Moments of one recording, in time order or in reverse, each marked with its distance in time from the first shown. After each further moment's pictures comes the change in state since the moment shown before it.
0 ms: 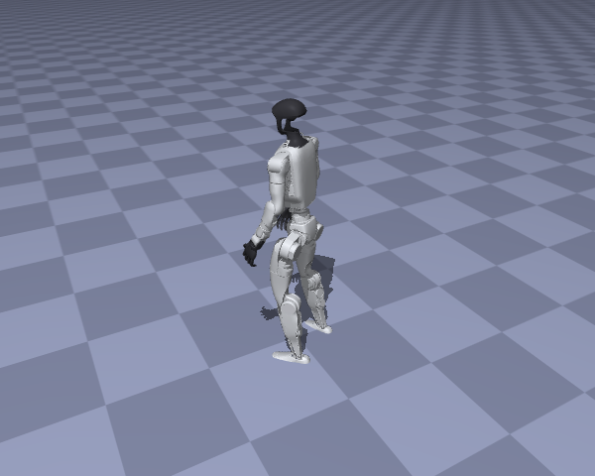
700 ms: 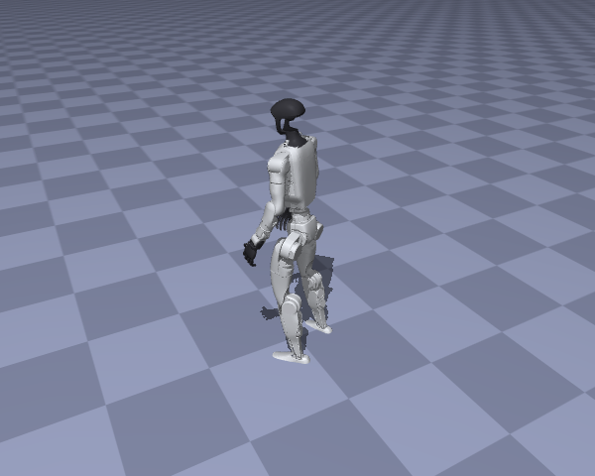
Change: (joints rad) left arm -0.001 0.018 -0.028 -0.031 0.031 -0.011 -0.007; right arm 0.006 0.005 -0.007 0.005 0.007 -0.018 -0.017; waist 0.012 -0.005 0.005; left_leg -0.003 0.000 -0.011 -0.014 0.011 0.000; right_leg 0.014 0.002 -0.020 -0.036 0.012 -0.003
